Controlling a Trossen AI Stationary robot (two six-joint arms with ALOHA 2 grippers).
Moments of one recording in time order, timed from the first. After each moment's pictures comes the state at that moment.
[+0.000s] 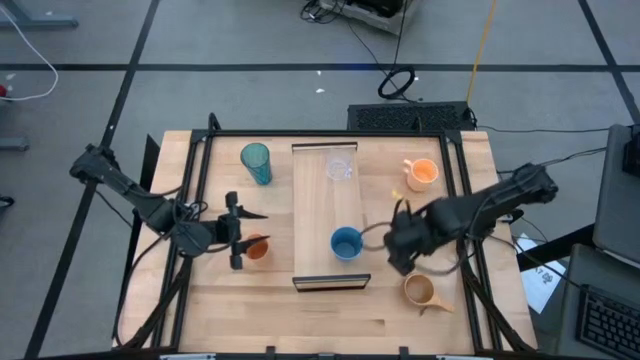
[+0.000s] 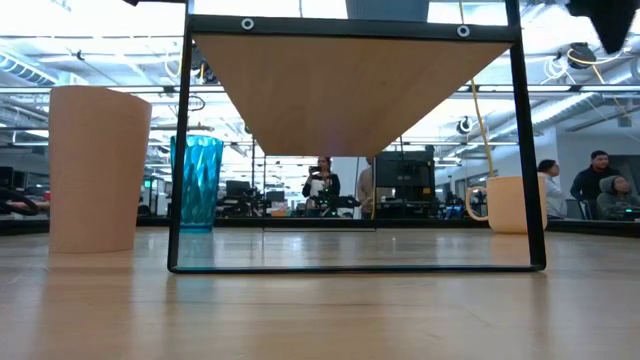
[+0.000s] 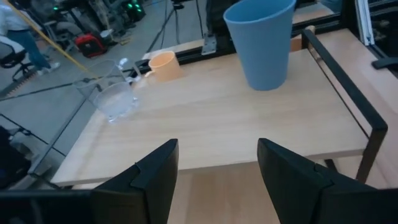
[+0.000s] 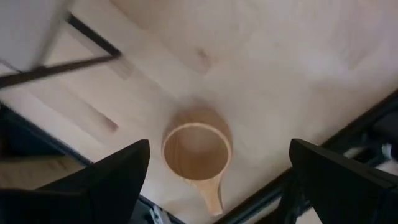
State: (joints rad) left arm -0.57 0.96 0.79 -0.32 -0.72 -0.05; right arm 0.39 1.48 1.43 -1.51 -0.09 1.23
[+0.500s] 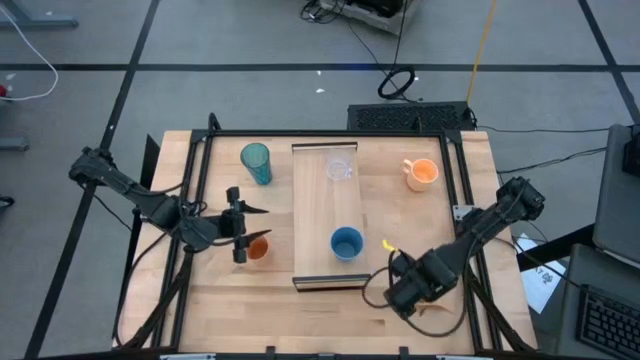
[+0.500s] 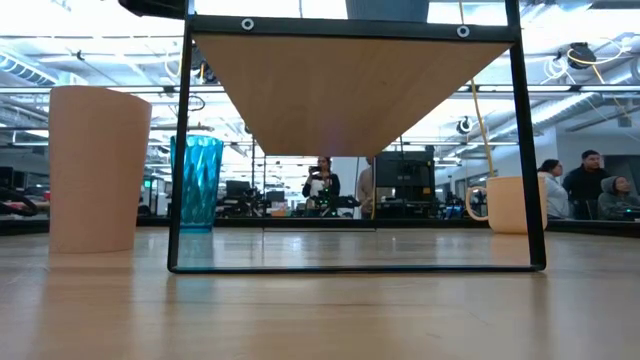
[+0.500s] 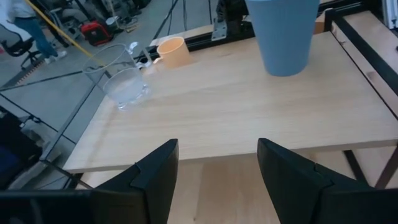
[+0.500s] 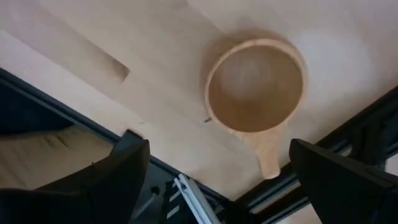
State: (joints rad) left arm -0.51 0.96 0.79 -0.37 -0.69 -0.05; right arm 0.65 1.66 1.43 -1.35 -0.20 1.53
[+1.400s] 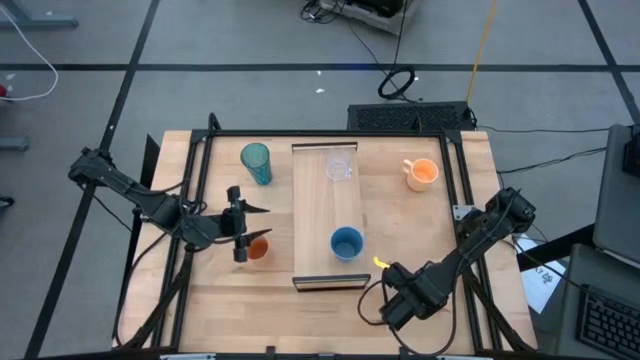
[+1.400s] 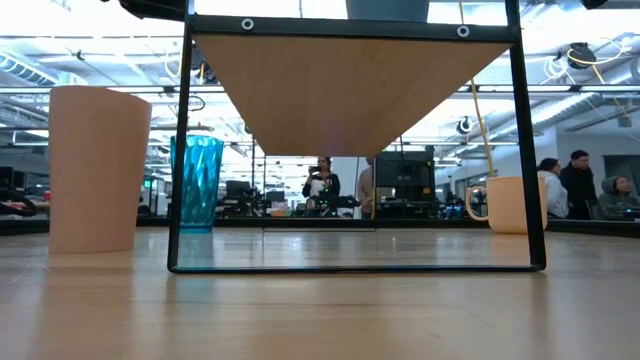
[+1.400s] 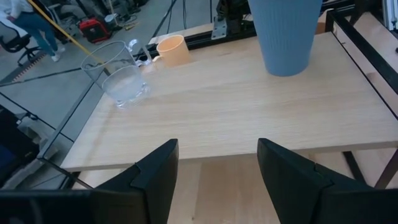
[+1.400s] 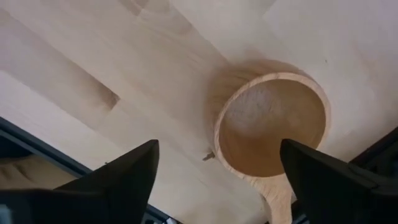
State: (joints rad) left arm -0.49 0.96 0.79 -0.37 -0.67 -0.06; right arm 0.70 1.78 1.43 -1.30 -0.07 1.51
